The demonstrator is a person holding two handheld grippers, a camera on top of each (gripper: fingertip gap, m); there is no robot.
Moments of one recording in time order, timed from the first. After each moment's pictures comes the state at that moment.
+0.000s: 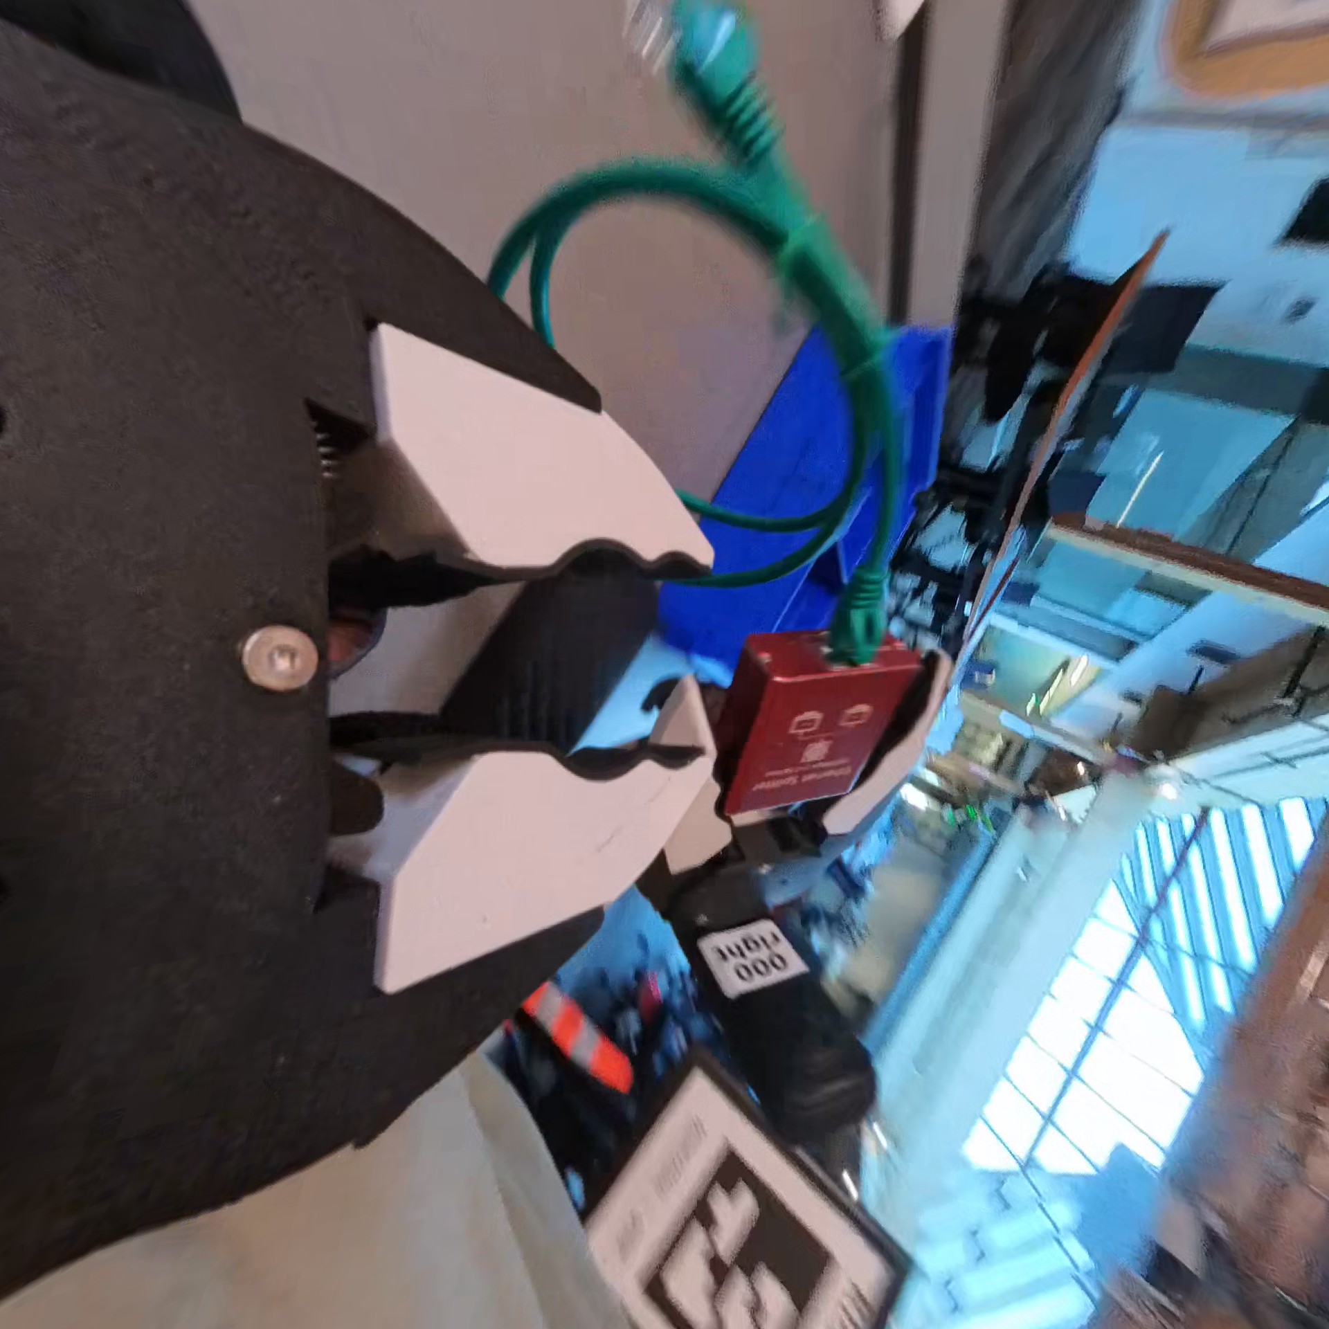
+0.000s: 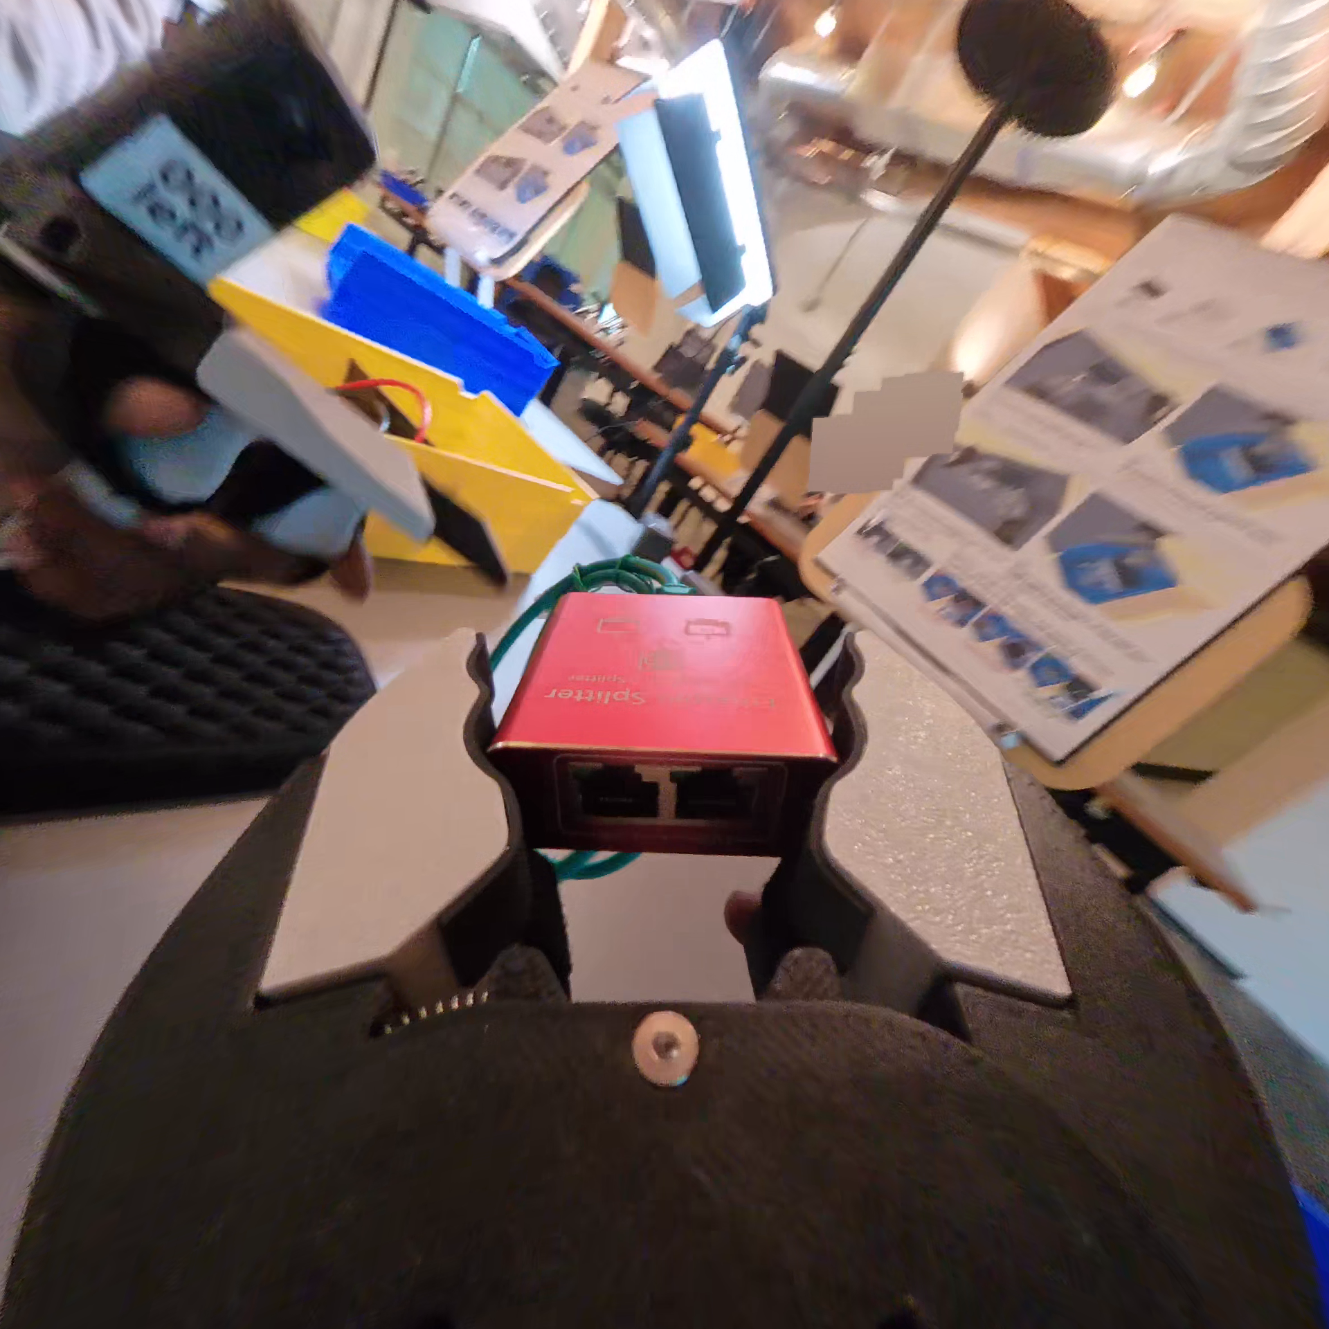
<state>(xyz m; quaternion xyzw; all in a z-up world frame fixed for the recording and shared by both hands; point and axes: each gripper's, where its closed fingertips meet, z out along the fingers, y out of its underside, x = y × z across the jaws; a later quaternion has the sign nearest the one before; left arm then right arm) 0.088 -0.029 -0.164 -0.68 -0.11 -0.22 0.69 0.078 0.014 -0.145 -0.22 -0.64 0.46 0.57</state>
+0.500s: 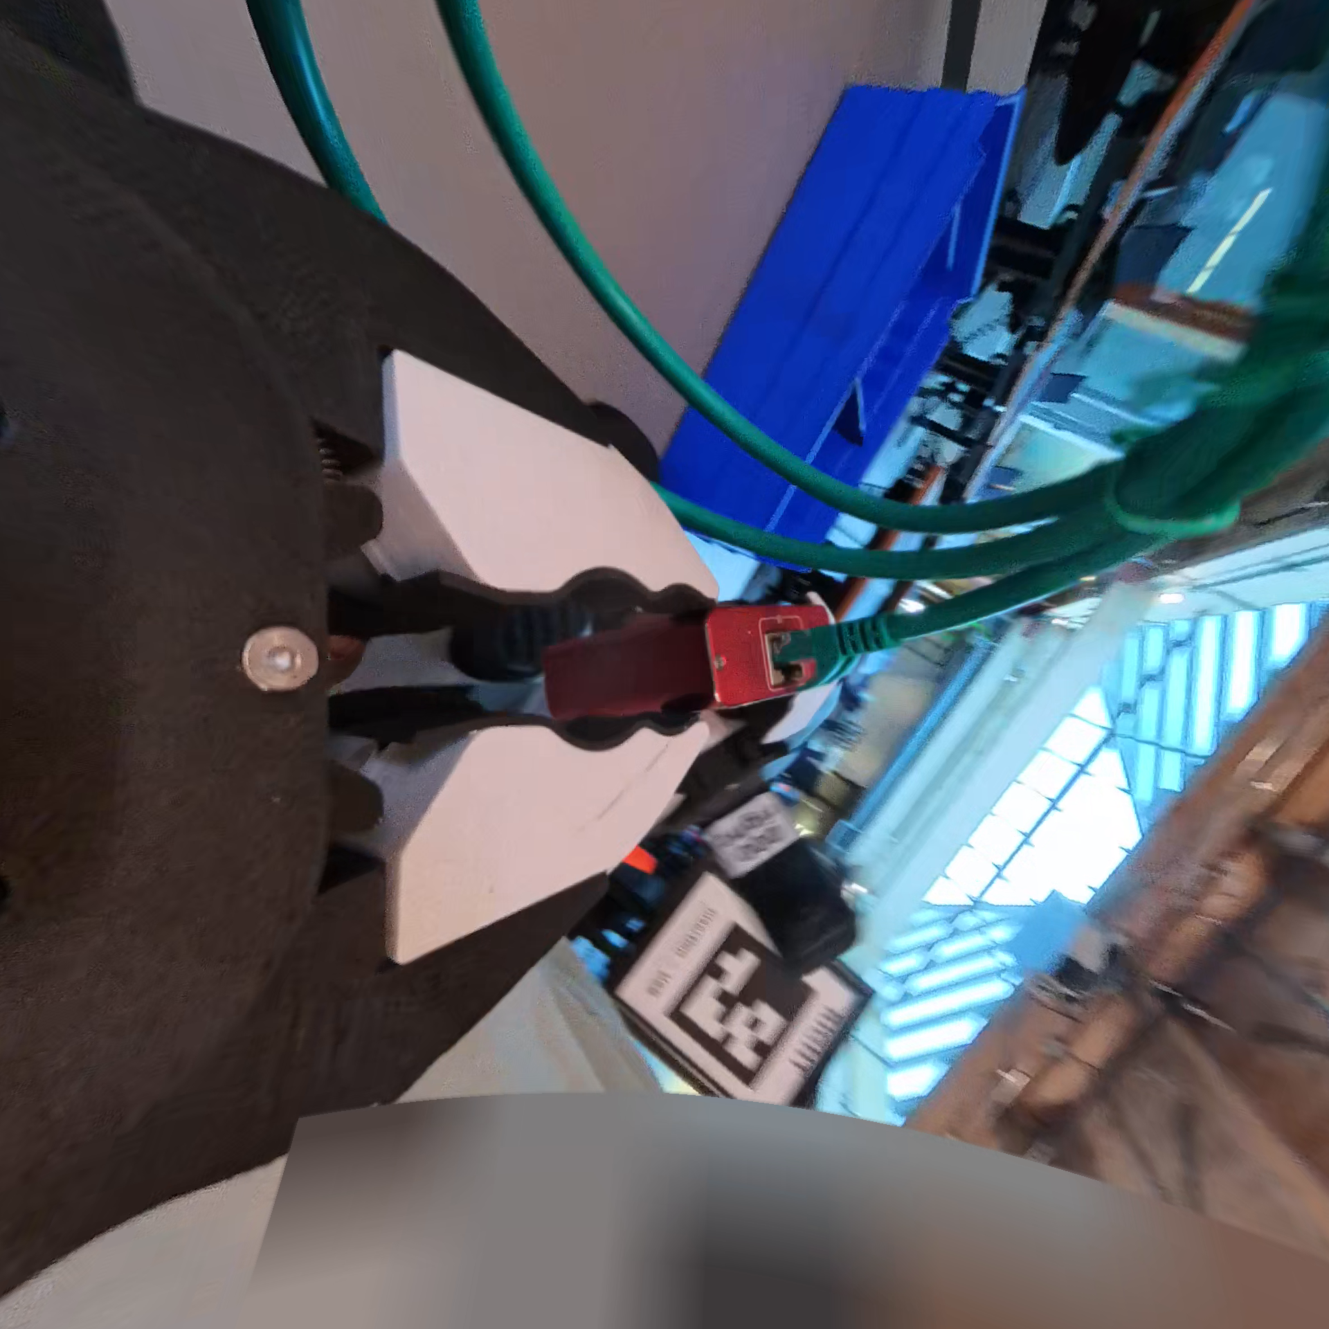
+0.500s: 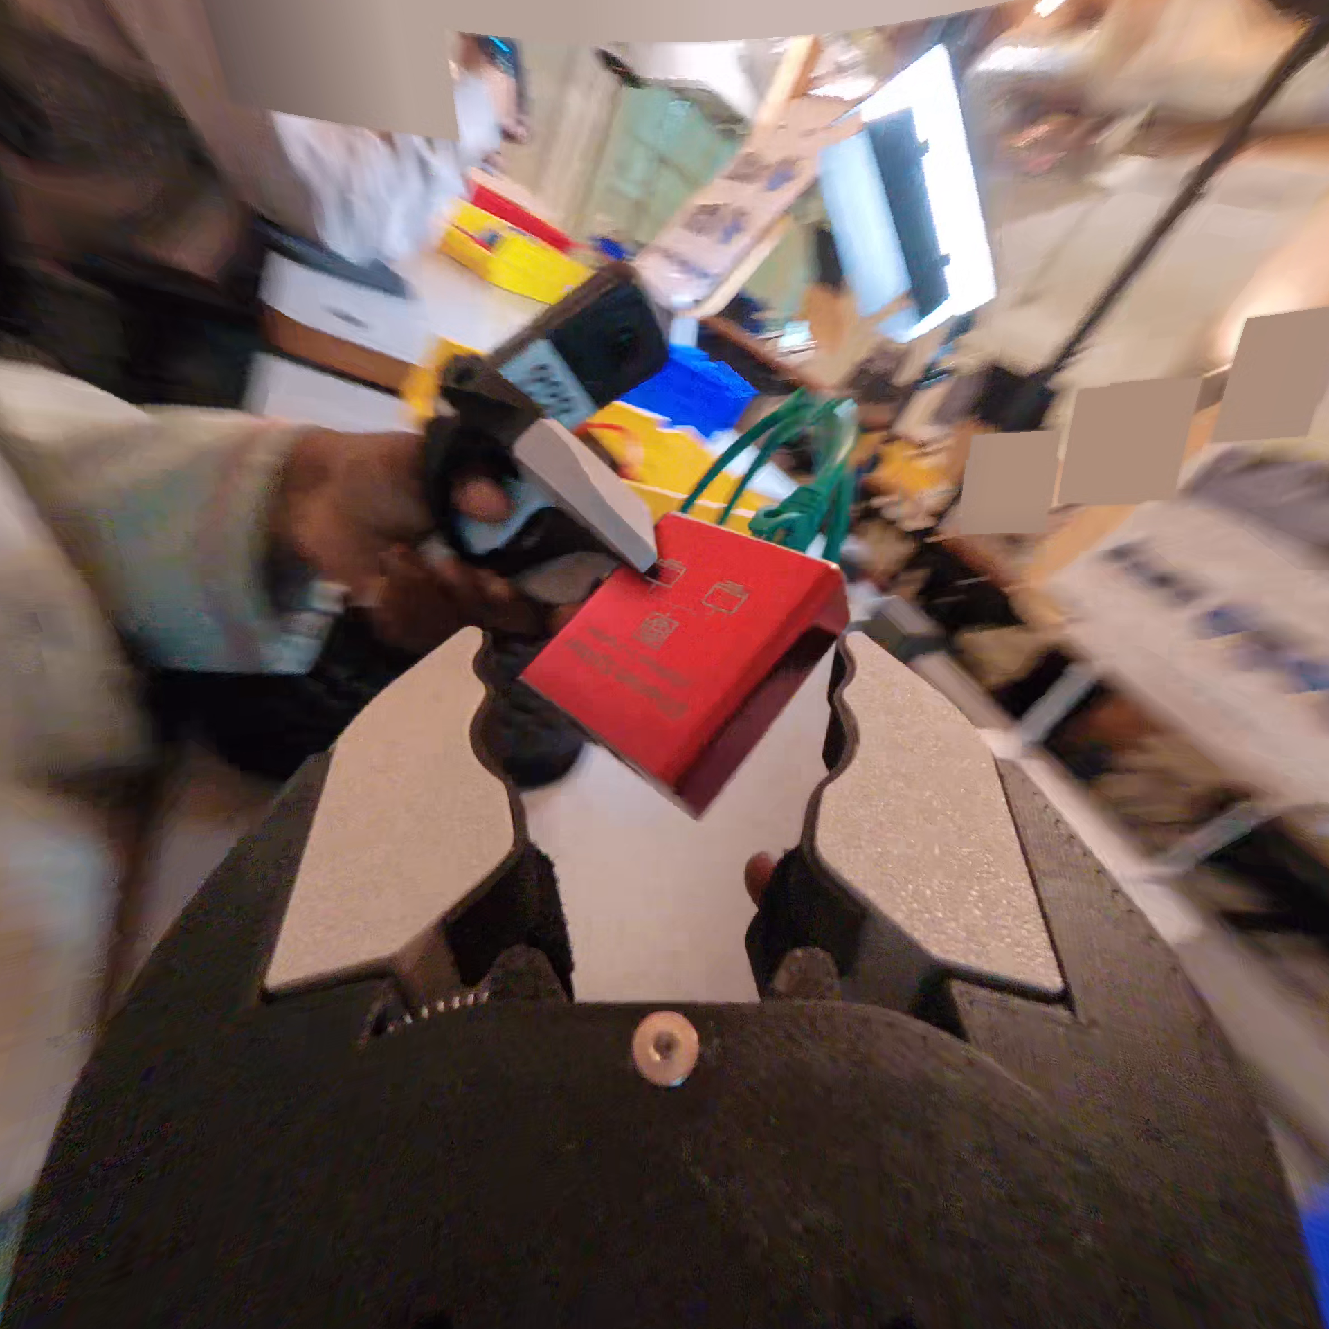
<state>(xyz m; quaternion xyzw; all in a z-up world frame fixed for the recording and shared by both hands) 0.091 -0.037 -0.160 -0.64 -0.06 -0.36 0.68 0.097 -0.036 -0.164 -0.18 -0.69 0.53 0.45</state>
